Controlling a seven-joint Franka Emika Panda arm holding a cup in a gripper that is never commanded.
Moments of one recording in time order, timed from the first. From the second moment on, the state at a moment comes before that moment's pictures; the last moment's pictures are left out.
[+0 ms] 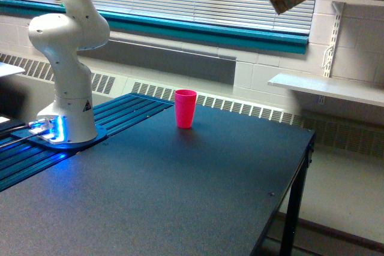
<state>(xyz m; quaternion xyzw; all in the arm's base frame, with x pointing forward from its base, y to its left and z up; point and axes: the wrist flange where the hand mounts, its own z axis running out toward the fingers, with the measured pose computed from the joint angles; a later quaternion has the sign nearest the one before) 0.589 -0.041 0.596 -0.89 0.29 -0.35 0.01</state>
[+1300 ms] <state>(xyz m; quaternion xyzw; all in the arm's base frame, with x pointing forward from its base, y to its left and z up) 0.555 -0.022 0.576 -0.90 0.27 -0.33 -0.01</state>
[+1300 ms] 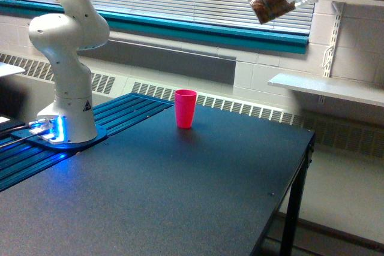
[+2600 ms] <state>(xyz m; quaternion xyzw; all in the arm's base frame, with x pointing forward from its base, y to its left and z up) 0.405 0.058 0.573 -0.90 0.23 -0.37 -0.03</state>
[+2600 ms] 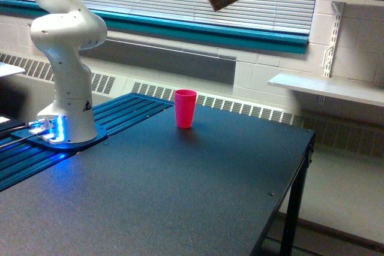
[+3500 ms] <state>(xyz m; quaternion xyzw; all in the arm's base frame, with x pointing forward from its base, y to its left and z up) 0.349 0.160 0.476 -0.93 0.15 -0.32 -0.07</state>
